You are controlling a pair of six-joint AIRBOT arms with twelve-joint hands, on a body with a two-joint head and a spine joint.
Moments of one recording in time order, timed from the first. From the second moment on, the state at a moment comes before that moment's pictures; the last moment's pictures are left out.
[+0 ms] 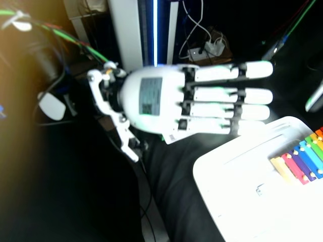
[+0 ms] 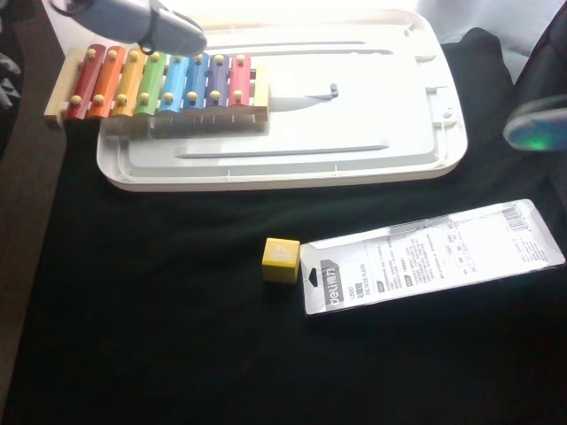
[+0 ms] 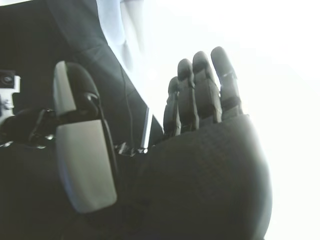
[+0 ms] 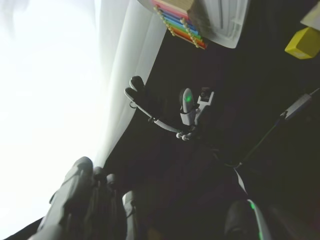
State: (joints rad) left arm 0.34 -1.04 1.42 0.45 -0.45 0.52; right arm -0.83 -0.95 1.35 -0.26 1.28 -0.03
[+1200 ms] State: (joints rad) left arm 0.57 -0.78 1.14 0.15 -0.72 0.84; right arm -0.69 -0.98 1.35 -0.94 0.92 0.29
